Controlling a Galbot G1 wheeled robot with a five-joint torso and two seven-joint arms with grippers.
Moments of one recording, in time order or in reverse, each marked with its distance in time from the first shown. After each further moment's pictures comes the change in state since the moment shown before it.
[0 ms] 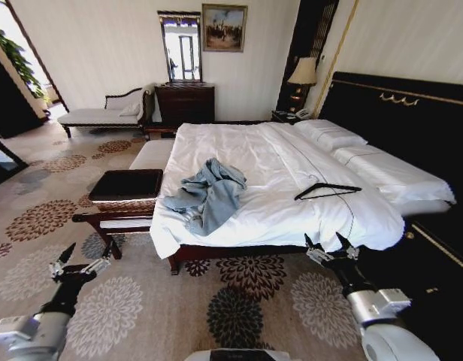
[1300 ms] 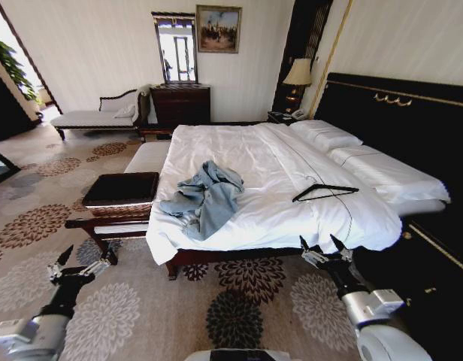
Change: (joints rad) left arm 0.005 -0.010 0.005 0.022 0.002 -0.036 -0.005; right arm -0.005 0.010 -0.029 -0.001 -0.006 -0.005 -0.004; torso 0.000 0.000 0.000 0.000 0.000
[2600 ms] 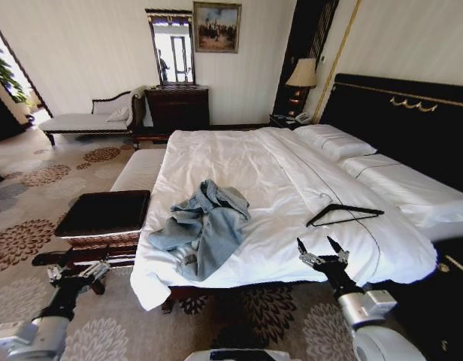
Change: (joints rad) left arm 0.001 -0.005 0.007 0.012 -0.013 -0.005 0.000; right arm -0.001 0.012 -0.031 -0.003 -0.035 -0.007 0.011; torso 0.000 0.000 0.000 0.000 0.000
